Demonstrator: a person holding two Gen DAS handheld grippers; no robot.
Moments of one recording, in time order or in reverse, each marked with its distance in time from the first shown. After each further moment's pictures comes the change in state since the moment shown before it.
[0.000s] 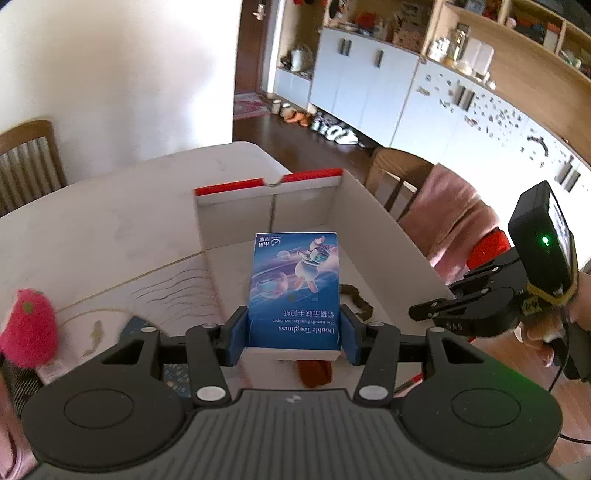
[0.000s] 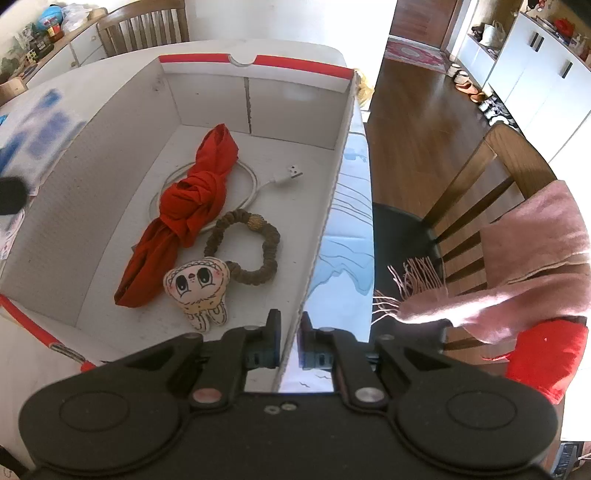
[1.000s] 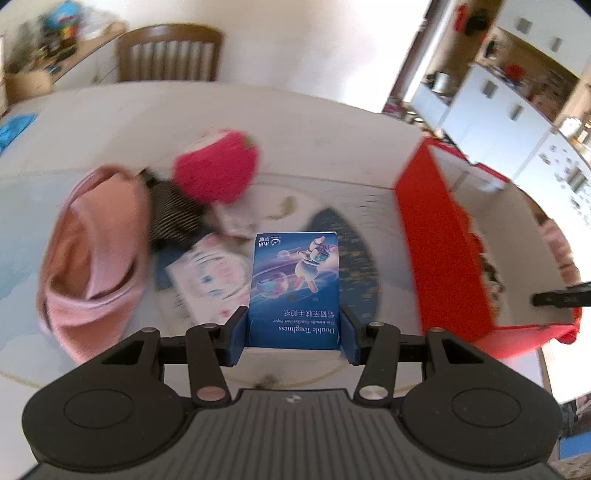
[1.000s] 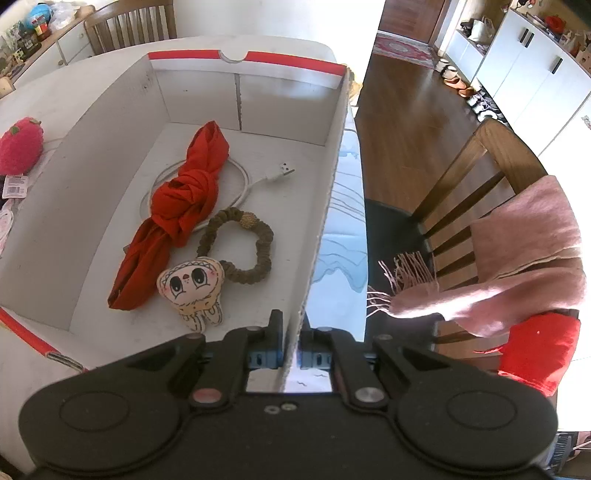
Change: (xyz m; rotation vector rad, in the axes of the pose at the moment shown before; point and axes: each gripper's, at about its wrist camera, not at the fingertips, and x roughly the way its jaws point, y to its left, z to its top) left arm -0.069 0.136 -0.128 -0.420 0.008 0.215; right arm 0.001 0.005 0.002 0.019 0.015 -0.042
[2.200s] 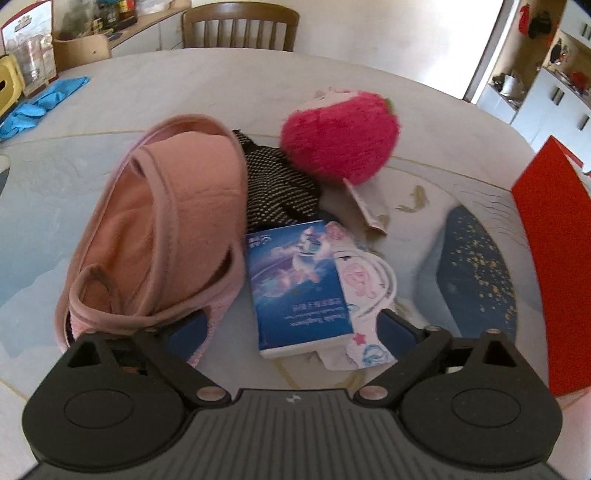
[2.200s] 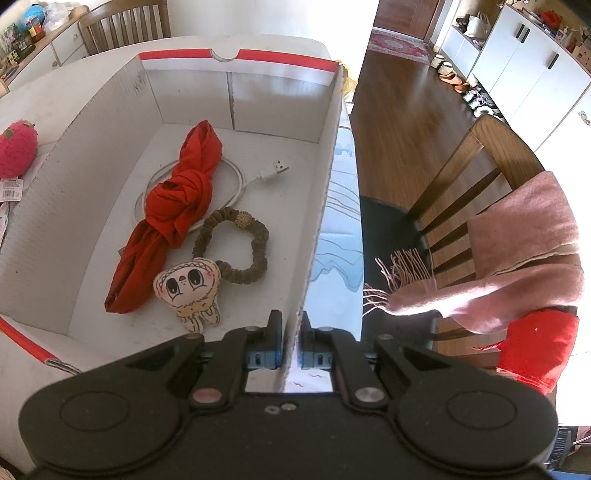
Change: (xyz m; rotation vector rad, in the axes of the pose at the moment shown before) left arm 0.074 0.087 -0.004 -0.105 0.027 0.207; right arm 0.002 -0.002 0.002 0.015 0.009 -0.012
